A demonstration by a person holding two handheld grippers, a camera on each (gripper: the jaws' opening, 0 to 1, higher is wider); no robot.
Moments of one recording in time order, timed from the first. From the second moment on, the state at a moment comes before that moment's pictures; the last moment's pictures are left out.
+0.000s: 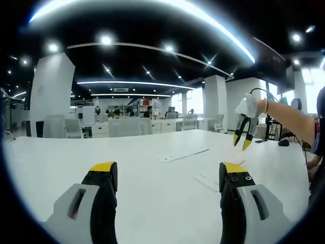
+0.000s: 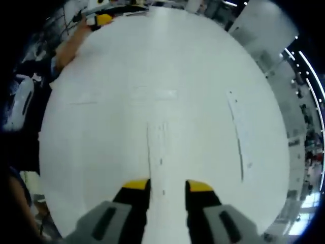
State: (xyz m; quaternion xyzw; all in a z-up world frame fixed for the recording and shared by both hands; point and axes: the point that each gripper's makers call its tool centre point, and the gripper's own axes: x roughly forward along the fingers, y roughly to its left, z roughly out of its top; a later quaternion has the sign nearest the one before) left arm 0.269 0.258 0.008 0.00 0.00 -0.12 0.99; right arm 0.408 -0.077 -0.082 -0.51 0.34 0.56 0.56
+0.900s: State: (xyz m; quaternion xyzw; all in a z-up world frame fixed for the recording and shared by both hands) left arm 0.265 0.258 -0.004 0.01 0.01 -0.12 0.99; right arm 0.410 -0.130 -0.141 -0.49 0.33 0.57 0.57
